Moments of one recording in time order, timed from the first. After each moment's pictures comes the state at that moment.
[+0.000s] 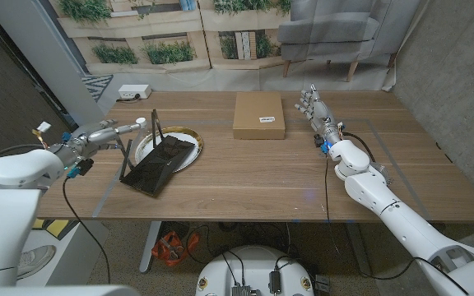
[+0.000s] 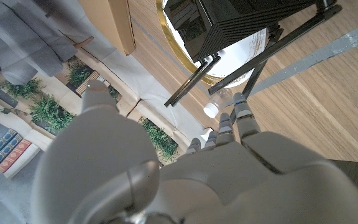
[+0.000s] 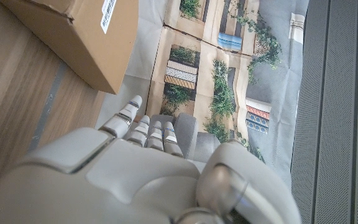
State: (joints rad) left arm 1.37 0.37 -0.54 -2.26 0.09 0.61 -0.52; left_hand 0.92 0.07 -0.06 -0.06 0.29 -0.16 0.12 0.18 0.18 -0.17 0.21 0.19 0.21 -0.06 0.21 0.18 0.18 0.14 0.21 0.18 0.18; right arm -0.85 -0.47 -0.38 -1.43 0.56 0.30 0.00; right_hand 0.30 0.14 -0.06 0.12 0.36 0.11 0.05 0.19 0.18 0.08 0.03 0.18 0.17 0.07 0.01 0.20 0.18 0.28 -0.03 0.19 0.17
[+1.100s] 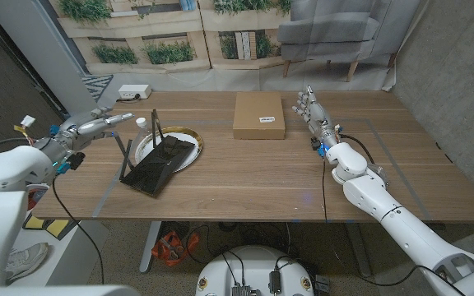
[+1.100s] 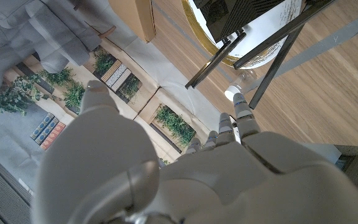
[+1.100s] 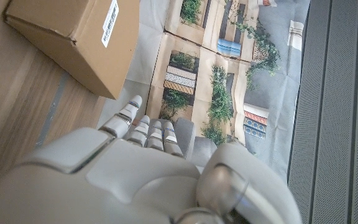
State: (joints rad) left arm 1.36 0.37 -0.60 -2.22 0.00 0.47 -0.53; left_hand 0.92 0.07 -0.07 -0.06 0.30 -0.16 0.12 0.19 0.18 -0.17 0.21 0.20 0.20 -0.06 0.21 0.18 0.18 0.14 0.21 0.19 0.18; right arm -0.90 -0.48 -0.39 -1.52 0.53 0.27 -0.07; right_hand 0.29 0.14 -0.06 0.12 0.36 0.11 0.05 0.19 0.18 0.08 0.03 0.18 0.17 0.07 0.01 0.20 0.18 0.28 -0.03 0.19 0.17
